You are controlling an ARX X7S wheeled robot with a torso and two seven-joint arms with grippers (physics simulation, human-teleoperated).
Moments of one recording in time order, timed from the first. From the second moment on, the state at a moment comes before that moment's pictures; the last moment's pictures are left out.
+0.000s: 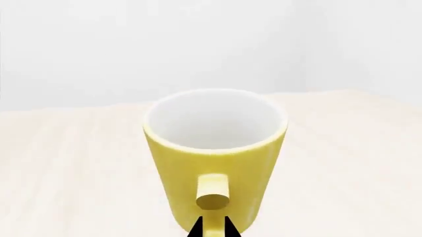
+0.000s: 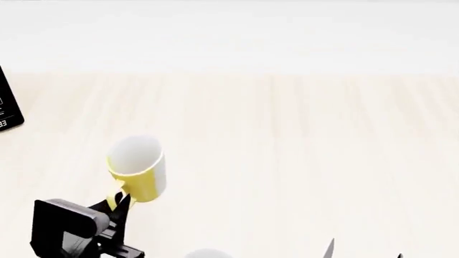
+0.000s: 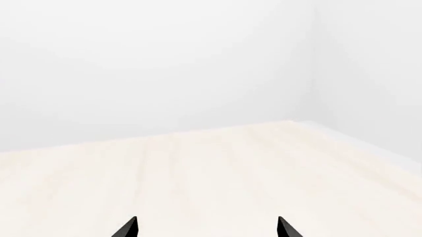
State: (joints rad) left arm -0.45 -0.21 0.26 -0.45 -0.33 0.01 0.22; right arm -0.08 0.22 -0.06 -0.17 0.24 -0.04 0.30
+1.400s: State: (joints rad) left arm -0.79 -0.33 0.47 -0.52 -0.56 -0.23 0.89; right arm -0.08 0.25 -0.08 -0.17 0.26 -0.05 0.33
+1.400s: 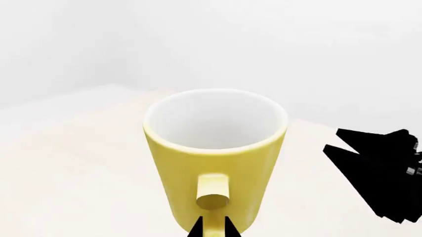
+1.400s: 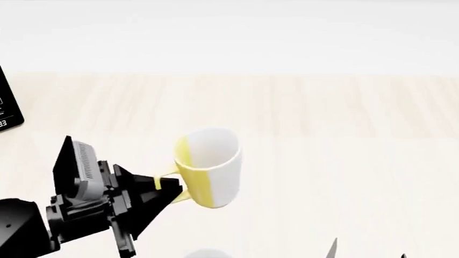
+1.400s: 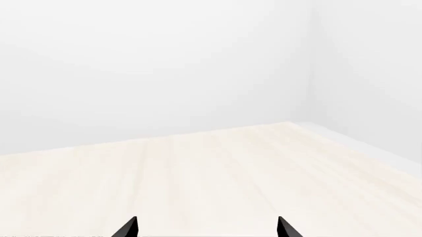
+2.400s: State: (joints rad) left arm -0.82 -0.33 0.55 -0.57 -0.47 -0.14 0.95; right arm -0.07 0.26 -0.10 -0.16 0.27 -0.06 0.35
